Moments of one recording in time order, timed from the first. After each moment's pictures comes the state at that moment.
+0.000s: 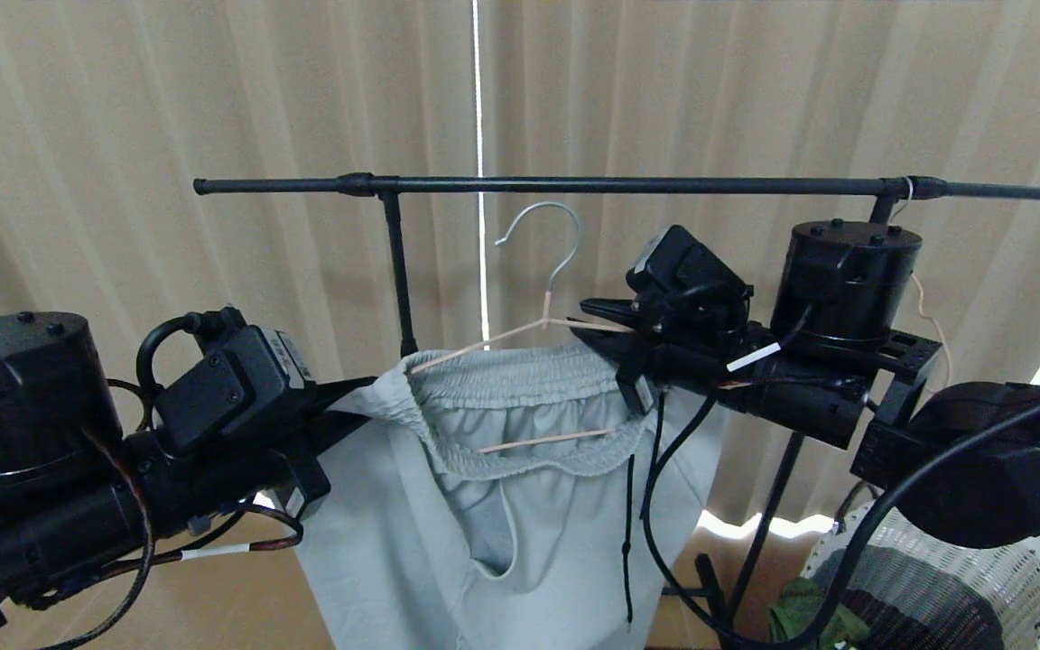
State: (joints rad) left arm -0.37 1.47 -0.49 -0.80 -0.29 0.66; right arm 0.58 1.82 -0.97 -0.75 0.16 -0.44
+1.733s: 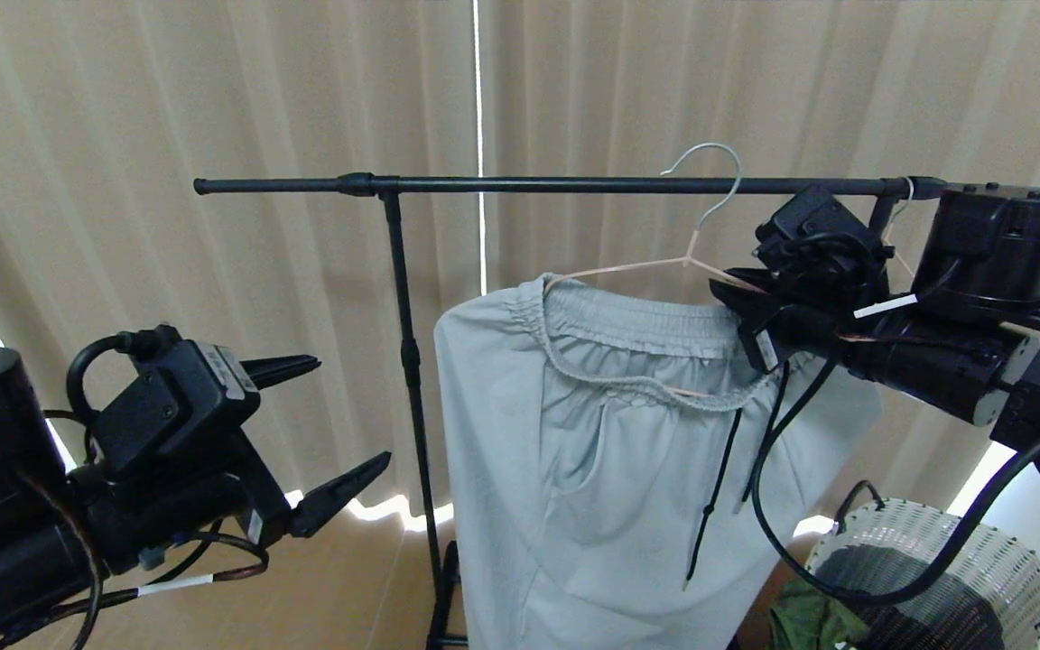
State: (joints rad) left arm -0.35 1.39 -0.39 -0.84 -0.29 0.56; right arm 0.40 1.67 -0.91 -0.62 -0.05 -0.48
